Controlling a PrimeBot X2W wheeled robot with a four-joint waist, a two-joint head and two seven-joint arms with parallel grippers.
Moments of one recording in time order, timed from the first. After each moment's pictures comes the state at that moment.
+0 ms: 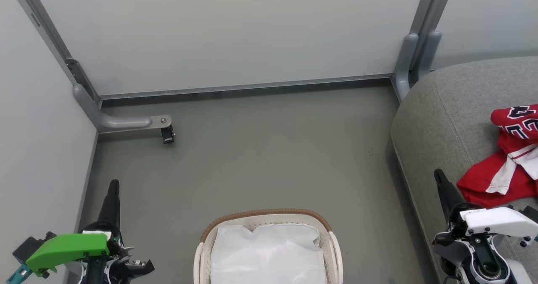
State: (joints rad) left arm -0.10 0.05 0.11 0.26 -1.51 -0.13 0.09; right arm -0.12 -0.05 -0.10 0.26 1.51 0.13 0.09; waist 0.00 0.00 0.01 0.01
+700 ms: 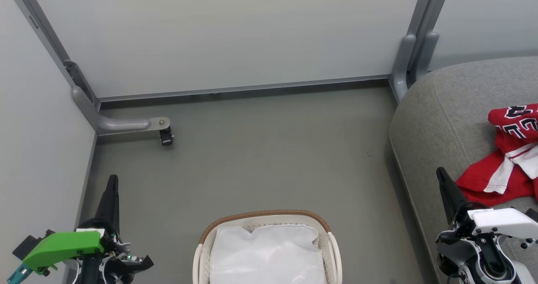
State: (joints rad) left arm -0.10 0.05 0.11 0.24 -1.61 -0.13 0.11; right arm -0.11 -0.05 -0.11 0.24 1.61 0.13 0.11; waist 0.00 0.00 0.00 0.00
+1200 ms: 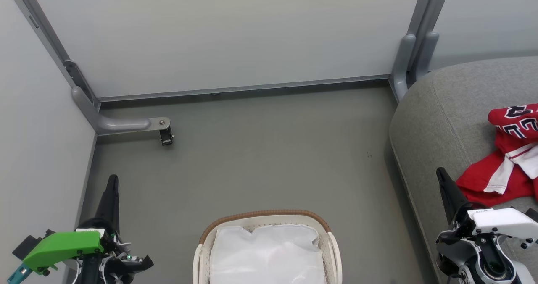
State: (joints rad) left arm -0.10 0.05 0.11 0.24 -1.61 -0.13 0.11; right arm -0.11 -0.05 -0.11 0.24 1.61 0.13 0.11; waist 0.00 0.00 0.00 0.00
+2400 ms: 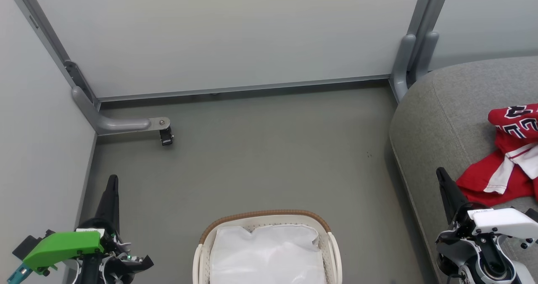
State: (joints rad) left arm -0.10 0.05 0.11 0.24 -1.61 -0.13 0.11; right arm -0.11 -0.05 -0.11 0.24 1.61 0.13 0.11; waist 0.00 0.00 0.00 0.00
